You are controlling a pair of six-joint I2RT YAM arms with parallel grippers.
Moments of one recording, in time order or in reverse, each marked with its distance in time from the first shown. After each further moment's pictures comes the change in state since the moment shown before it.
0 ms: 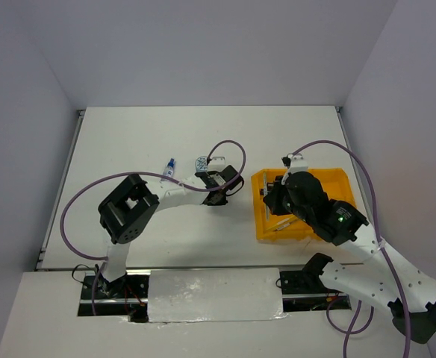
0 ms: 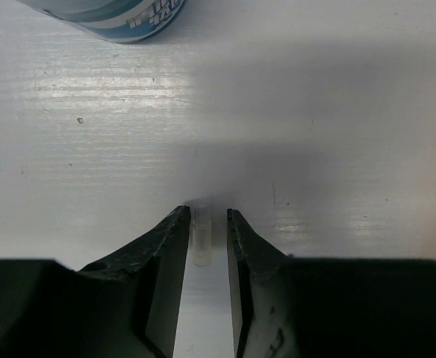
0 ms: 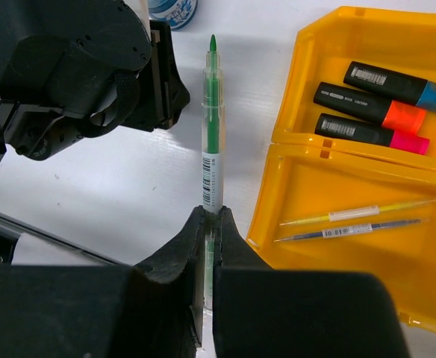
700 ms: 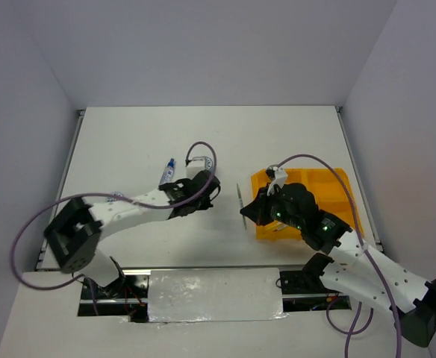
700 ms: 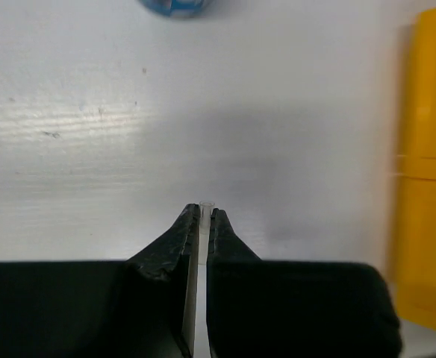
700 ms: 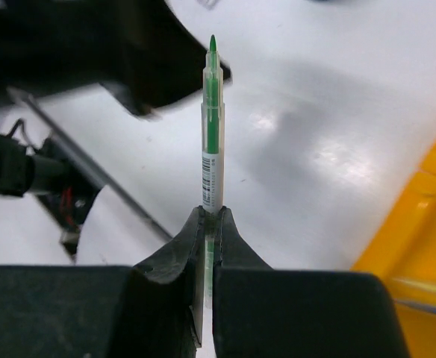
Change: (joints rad) left arm -0.012 -0.340 -0.276 0.064 0.018 -0.006; right arm 0.002 -0.048 -0.232 0.341 -0.310 0.005
